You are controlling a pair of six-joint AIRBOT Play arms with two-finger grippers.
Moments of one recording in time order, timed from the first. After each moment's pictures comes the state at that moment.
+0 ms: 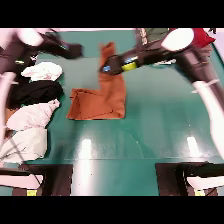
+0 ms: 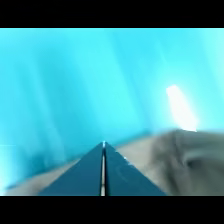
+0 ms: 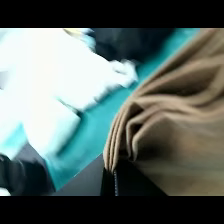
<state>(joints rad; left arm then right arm) -0.17 -1.48 1.78 1.17 -1.02 -1.49 0.52 -1.55 1.74 -0.66 1.07 1.27</state>
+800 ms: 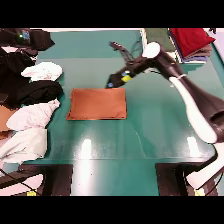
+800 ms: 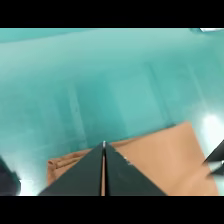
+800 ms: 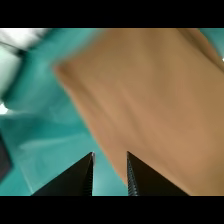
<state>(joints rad) -0.11 -1.26 1.72 1.23 -1.12 -1.44 0.38 -1.74 1.76 -0.82 1.32 1.25</state>
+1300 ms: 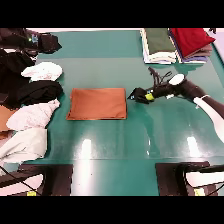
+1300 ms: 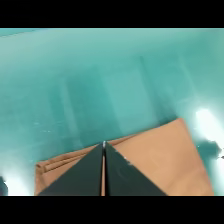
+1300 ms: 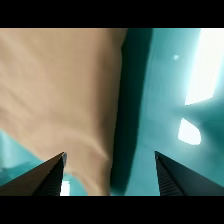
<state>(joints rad) -0.13 -1.29 1.70 1.20 -1.09 -1.43 0.19 -1.54 1.07 -0.62 0.95 1.26</state>
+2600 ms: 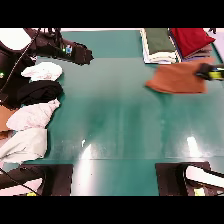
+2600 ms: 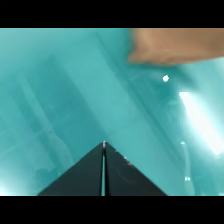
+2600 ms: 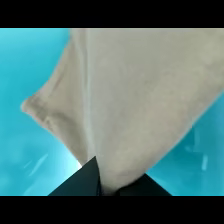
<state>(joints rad) -0.41 -1.30 1.69 1.20 -1.07 -1.45 -0.44 -1.27 1.32 -1.11 1.08 1.33</state>
